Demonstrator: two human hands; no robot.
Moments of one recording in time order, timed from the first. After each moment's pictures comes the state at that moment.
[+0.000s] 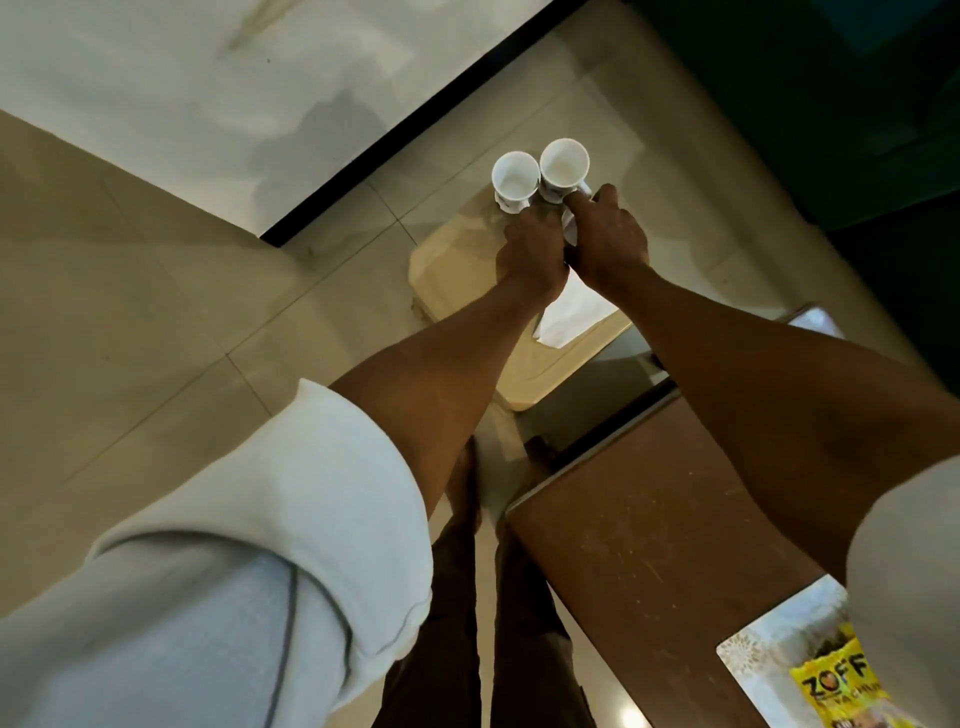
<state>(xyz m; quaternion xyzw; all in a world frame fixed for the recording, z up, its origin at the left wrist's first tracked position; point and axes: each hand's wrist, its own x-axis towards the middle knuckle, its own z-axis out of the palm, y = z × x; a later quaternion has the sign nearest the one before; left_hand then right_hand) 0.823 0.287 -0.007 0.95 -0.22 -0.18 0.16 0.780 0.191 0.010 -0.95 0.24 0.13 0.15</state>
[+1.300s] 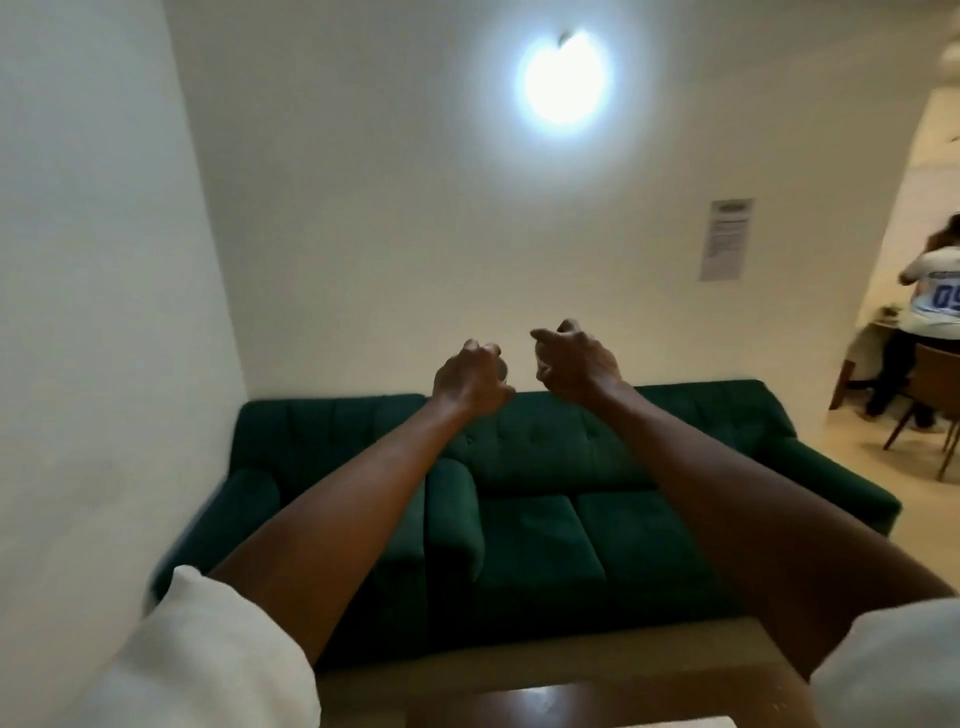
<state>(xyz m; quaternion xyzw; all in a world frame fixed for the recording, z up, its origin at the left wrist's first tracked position) 0.459 0.136 0.788 0.61 -0.74 0.03 0.27 0.288 0.137 0.808 -0.76 0.58 -0.24 -0.13</state>
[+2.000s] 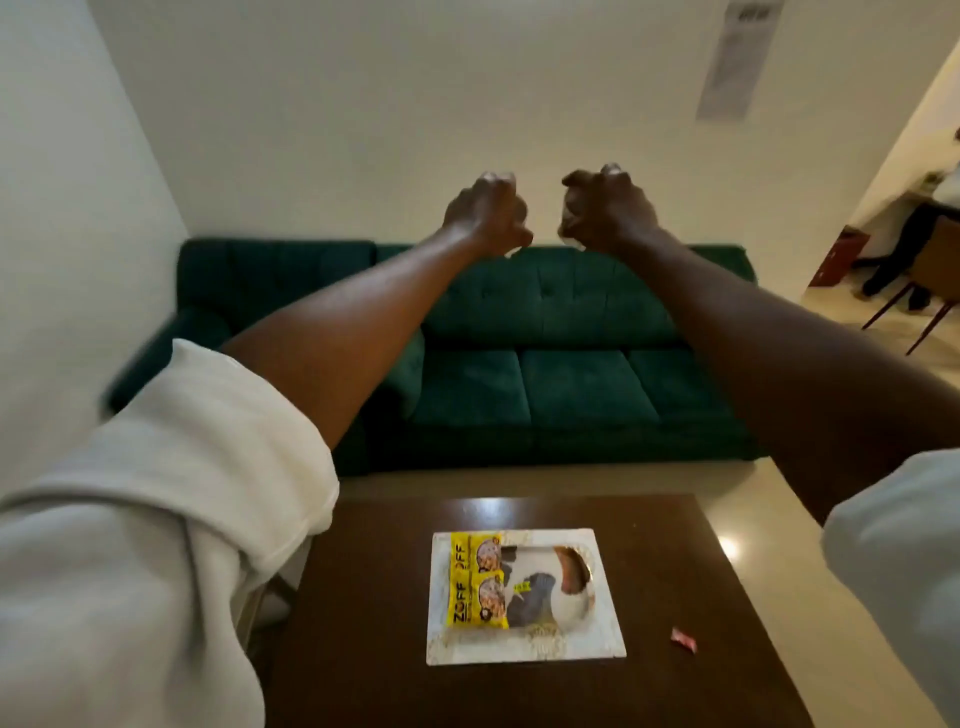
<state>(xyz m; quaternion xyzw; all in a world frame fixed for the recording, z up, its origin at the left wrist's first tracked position) 0.184 0.116 0.766 0.63 -0.73 0.00 0.27 0.012 0.116 0.778 -0.74 0.63 -0.23 -0.05</state>
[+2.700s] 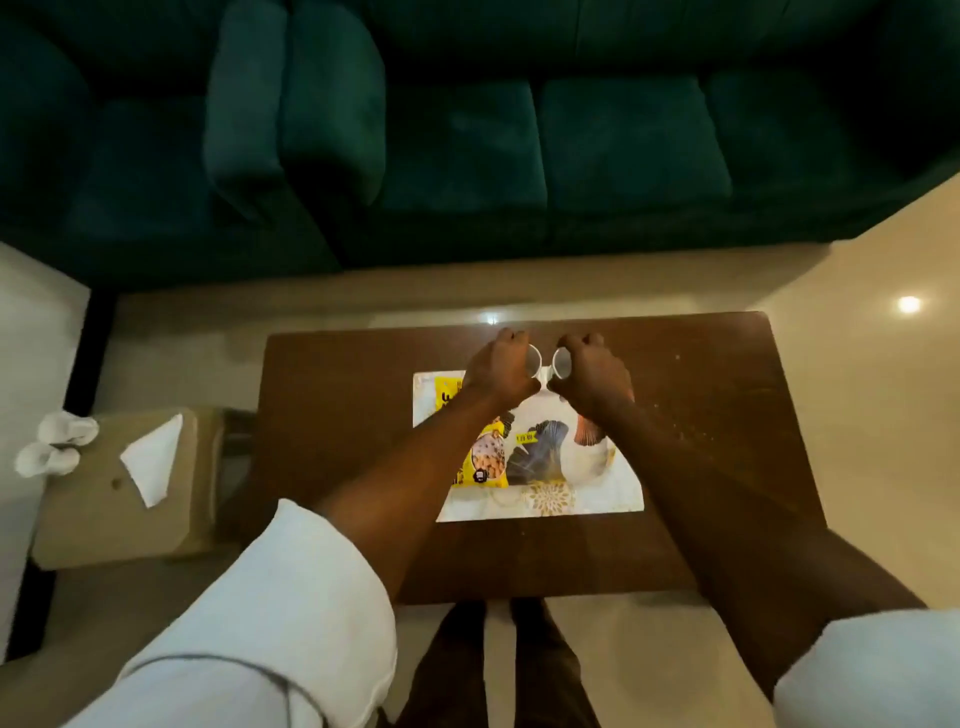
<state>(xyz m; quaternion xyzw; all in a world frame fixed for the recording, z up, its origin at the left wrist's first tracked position) 0.126 0.090 0.218 0.66 -0.67 -0.34 0.02 -0.023 0.097 0.233 -0.66 0.70 0.03 0.27</state>
